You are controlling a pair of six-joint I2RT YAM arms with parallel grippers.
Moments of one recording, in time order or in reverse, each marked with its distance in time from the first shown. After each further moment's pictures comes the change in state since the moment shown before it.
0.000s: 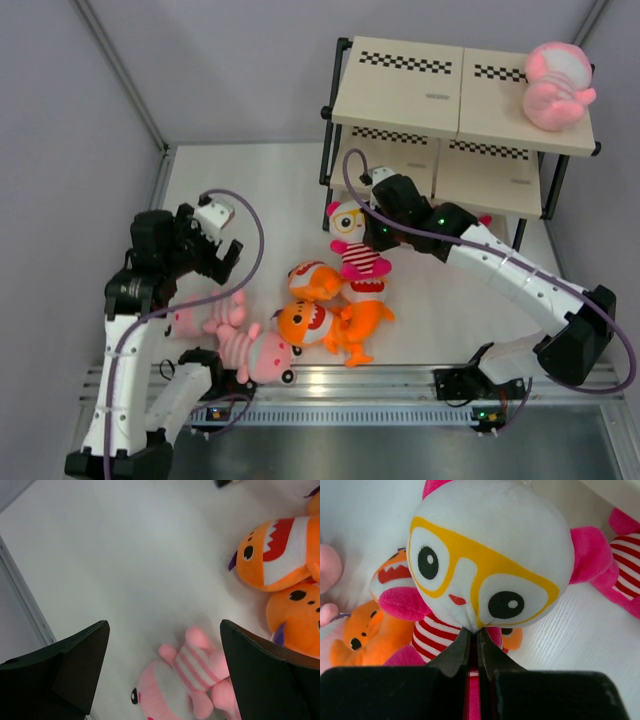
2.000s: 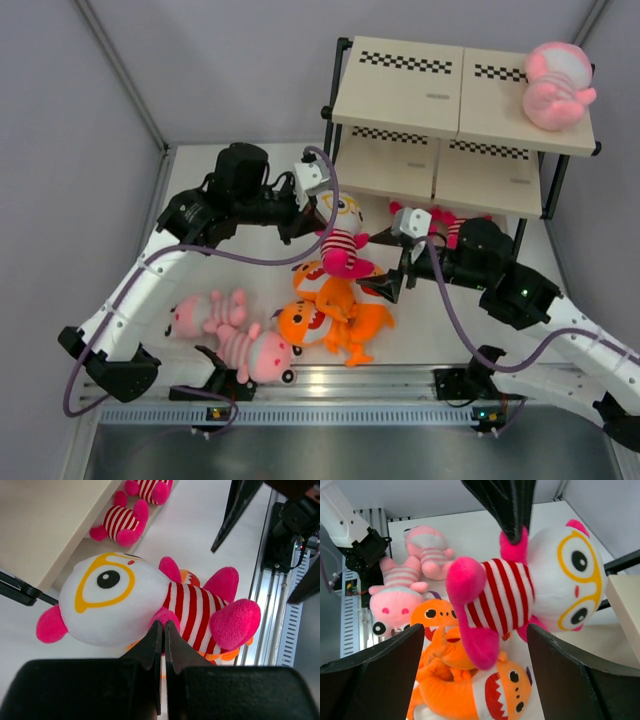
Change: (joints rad) left arm -0.608 0.578 0.645 0.019 0.253 -0.141; right arm 0.053 -0.574 -0.307 0.383 -0.514 -0.500
